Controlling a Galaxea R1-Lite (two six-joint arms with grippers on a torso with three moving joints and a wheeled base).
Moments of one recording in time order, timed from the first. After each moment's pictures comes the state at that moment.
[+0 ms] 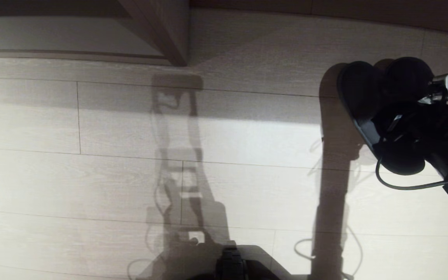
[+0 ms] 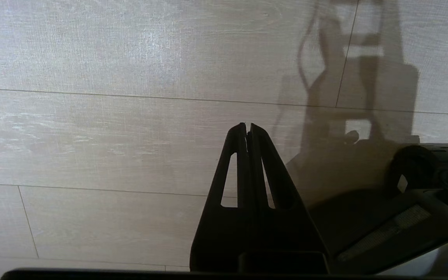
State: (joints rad) left arm 0.00 0.00 0.00 0.00 0.00 0.00; right arm -0.07 1.74 -0.73 -1.34 -0.01 -0.12
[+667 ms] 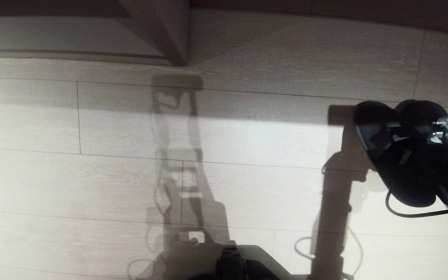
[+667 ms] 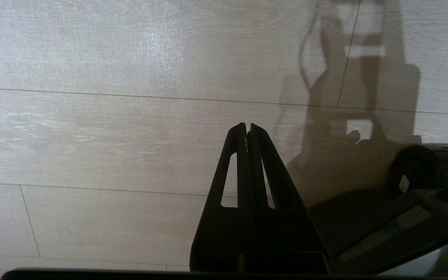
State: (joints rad) left arm 0.00 0.00 0.00 0.00 0.00 0.00; right arm -0.21 1.83 -0.49 -1.50 -0.04 -0.11
